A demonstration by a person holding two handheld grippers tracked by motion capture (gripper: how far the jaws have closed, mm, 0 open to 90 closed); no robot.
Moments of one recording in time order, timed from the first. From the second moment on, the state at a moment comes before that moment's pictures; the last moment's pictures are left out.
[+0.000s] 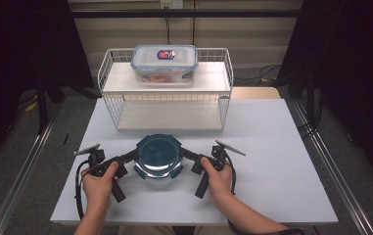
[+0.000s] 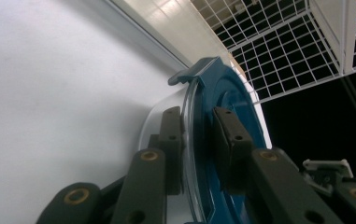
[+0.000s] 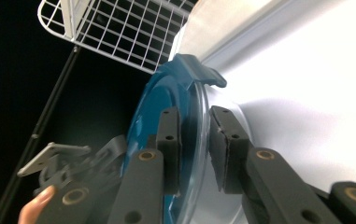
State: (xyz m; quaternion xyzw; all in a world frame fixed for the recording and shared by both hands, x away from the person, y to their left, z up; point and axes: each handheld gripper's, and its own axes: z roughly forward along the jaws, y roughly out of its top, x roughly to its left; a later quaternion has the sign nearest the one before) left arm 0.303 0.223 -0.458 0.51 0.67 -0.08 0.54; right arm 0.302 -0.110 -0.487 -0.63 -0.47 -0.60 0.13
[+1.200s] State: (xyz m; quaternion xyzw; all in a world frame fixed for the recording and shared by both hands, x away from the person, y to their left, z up) left arm 0.320 0.200 -0.354 0.47 0.57 -0.08 0.67; right arm 0.330 -0.135 -0.359 -0.53 -0.43 -0.73 0.05
